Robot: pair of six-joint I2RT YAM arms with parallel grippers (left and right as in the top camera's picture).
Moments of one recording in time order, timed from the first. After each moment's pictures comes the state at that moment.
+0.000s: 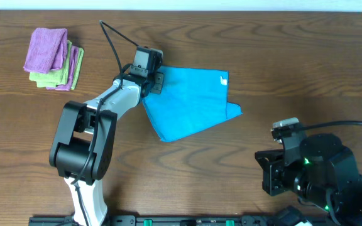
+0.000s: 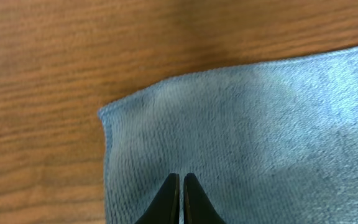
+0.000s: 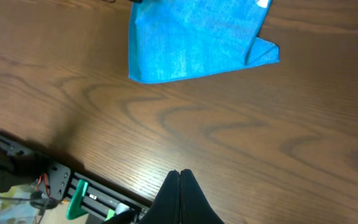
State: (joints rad) left arm -0.31 2.03 1.24 -0.19 -0.04 -0.05; right arm 0.54 0.79 1.24 -1.31 -0.09 0.38
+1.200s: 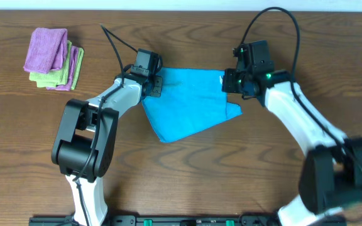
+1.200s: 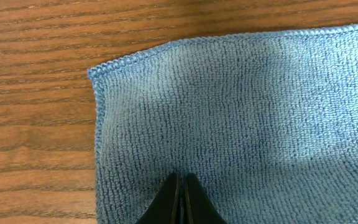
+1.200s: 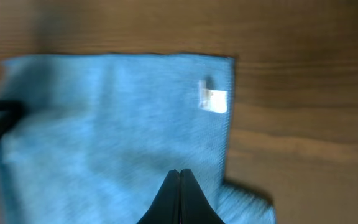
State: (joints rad) left arm -0.31 2.06 1.27 -0.29 -0.05 -0.13; right arm 0.24 1.79 1.25 -0.49 -0.15 0.34
